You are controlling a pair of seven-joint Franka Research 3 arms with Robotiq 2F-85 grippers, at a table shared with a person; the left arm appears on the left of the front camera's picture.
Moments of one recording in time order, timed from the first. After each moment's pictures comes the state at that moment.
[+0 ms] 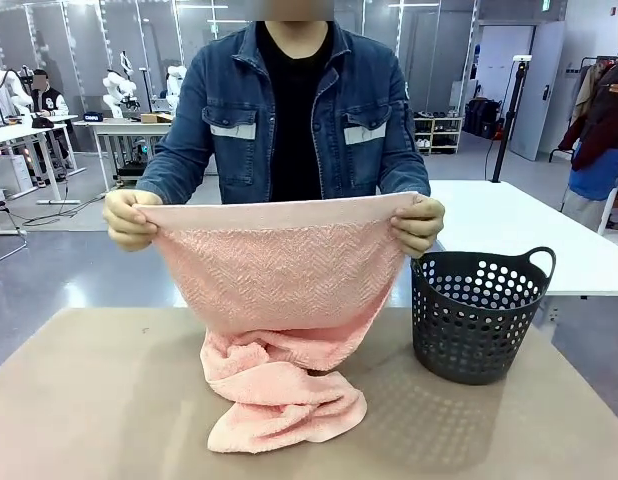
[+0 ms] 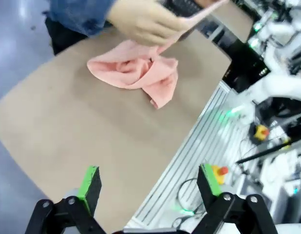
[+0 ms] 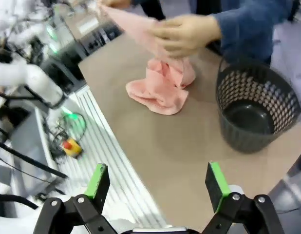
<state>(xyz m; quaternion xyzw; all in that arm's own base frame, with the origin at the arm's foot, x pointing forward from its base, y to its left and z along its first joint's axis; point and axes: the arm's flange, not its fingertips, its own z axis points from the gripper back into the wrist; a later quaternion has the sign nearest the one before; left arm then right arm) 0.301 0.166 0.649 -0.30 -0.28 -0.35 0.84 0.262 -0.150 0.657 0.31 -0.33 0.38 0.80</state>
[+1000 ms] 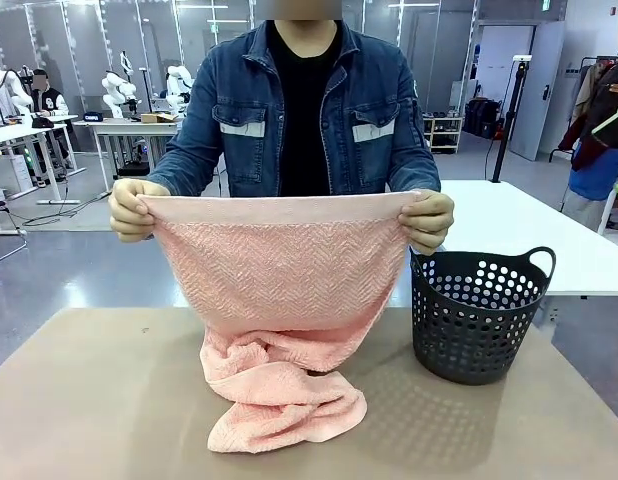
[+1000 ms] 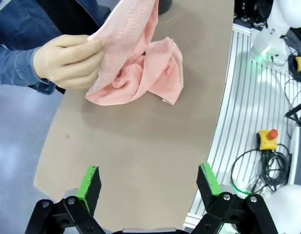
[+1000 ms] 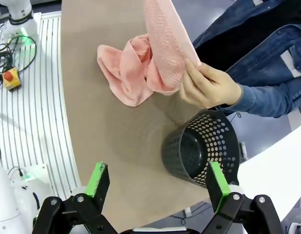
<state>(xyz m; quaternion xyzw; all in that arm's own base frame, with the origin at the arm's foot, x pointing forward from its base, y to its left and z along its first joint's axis) 0.276 0.012 0.677 -0.13 -0.31 -0.56 0.76 0.243 -0.007 0.720 0.06 -0.36 0.61 0.71</state>
